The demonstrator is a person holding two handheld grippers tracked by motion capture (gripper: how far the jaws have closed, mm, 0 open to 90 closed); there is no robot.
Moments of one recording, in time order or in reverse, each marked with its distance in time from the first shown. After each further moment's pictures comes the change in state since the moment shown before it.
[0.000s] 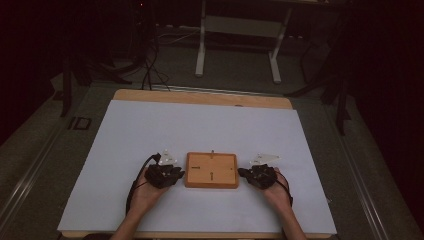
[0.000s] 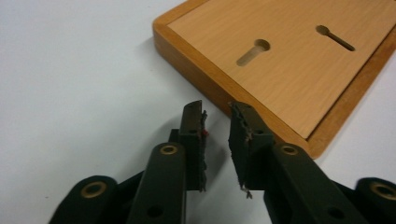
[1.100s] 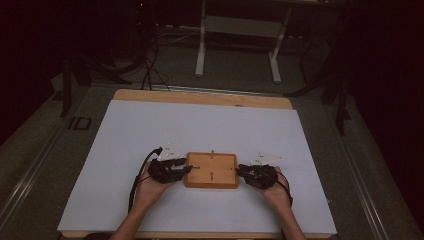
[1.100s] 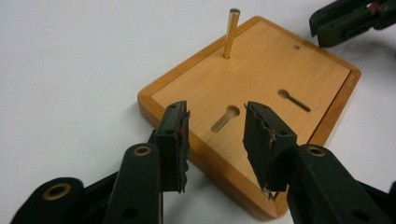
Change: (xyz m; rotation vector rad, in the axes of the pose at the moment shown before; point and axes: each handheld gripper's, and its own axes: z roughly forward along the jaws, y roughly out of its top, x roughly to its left) left arm -0.003 0.023 -0.003 -0.140 -0.073 0.021; right arm 0.010 0.009 -0.012 -0.075 0.000 -0.011
